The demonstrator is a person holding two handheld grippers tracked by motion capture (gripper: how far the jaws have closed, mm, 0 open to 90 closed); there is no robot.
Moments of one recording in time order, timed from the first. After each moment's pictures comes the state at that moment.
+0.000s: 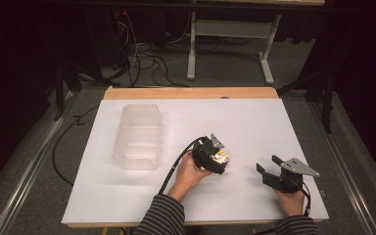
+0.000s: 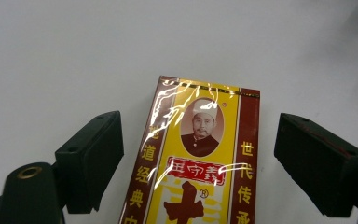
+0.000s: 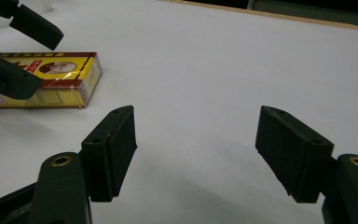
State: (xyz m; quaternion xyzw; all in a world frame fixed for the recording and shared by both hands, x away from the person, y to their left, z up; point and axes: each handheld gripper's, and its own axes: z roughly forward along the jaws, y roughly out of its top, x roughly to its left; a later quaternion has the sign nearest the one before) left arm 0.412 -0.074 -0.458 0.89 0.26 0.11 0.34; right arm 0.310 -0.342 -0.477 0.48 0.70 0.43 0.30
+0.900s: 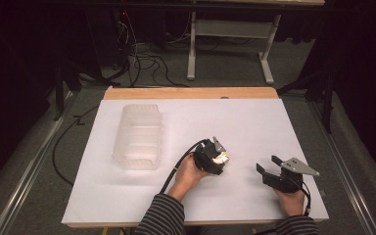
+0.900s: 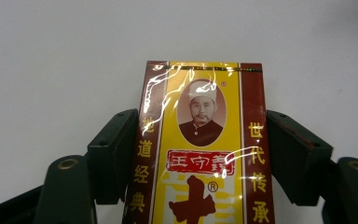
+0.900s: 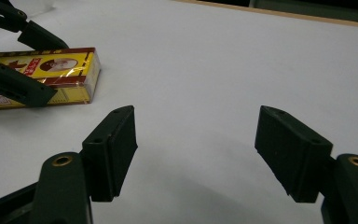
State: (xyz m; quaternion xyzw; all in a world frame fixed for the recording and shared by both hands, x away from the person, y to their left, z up) left arm 0.410 -0.077 -0.465 0.91 0.24 0.13 0.32; right arm 0.311 -0.343 -0.477 0.48 0.71 0.43 0.30
